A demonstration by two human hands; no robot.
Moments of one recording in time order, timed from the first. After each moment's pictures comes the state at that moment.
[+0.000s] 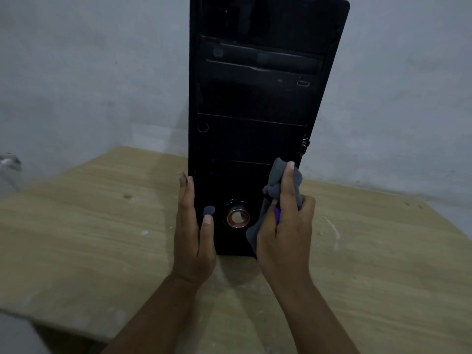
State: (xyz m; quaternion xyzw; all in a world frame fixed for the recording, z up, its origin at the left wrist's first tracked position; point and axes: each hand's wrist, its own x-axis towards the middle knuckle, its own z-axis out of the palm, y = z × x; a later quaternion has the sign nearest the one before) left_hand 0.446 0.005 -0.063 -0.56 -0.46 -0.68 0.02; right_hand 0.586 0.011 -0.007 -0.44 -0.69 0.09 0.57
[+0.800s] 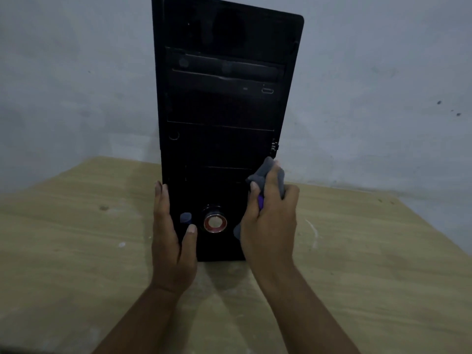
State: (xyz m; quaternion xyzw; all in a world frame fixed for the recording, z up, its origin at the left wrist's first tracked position) left_hand 0.449 0.004 -0.064 -0.56 -0.47 -0.69 0.03; right_hand 0.591 0.017 0.017 -0.49 -0.67 0.04 0.56
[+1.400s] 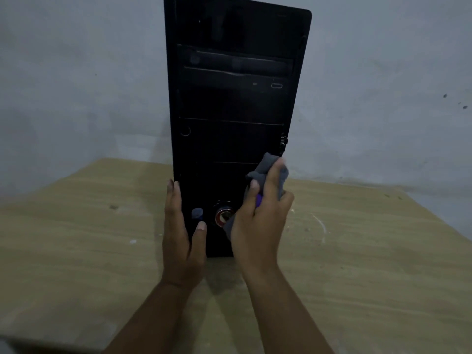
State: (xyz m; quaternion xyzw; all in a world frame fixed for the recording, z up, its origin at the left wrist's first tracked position) left_hand 0.446 0.001 -0.065 -0.57 -0.46 -0.68 0.02; right_hand 0.559 0.007 0.008 -0.47 -0.60 0.16 0.63
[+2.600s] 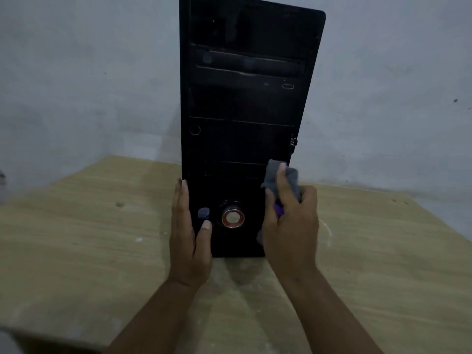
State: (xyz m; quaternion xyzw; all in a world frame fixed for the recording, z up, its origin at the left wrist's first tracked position) left_hand 0.444 0.004 -0.068 -0.57 -0.45 -0.69 0.00; right_hand 0.597 0.018 -0.001 -0.43 -0.68 -0.04 0.59
